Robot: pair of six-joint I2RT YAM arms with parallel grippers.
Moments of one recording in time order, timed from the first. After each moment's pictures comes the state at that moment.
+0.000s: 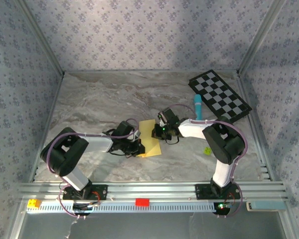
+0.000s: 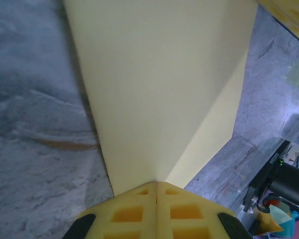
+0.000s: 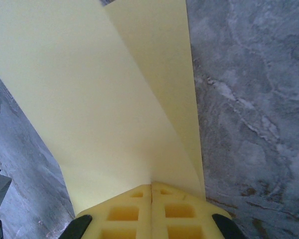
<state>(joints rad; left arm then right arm) -0.69 1.61 0.59 0.00 0.60 -0.90 0.66 1.81 0.93 -0.13 -0.32 0.77</state>
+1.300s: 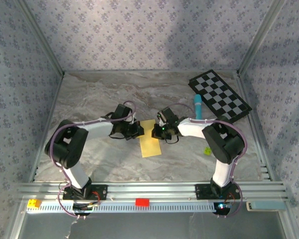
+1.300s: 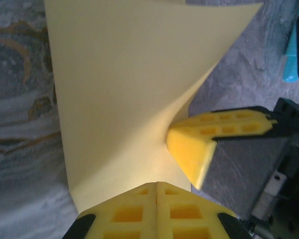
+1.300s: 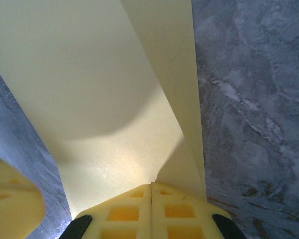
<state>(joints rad) -0.54 1.72 0.88 -0.17 0.58 -0.77 0.66 1.82 0.95 -0.17 -0.32 0.74</state>
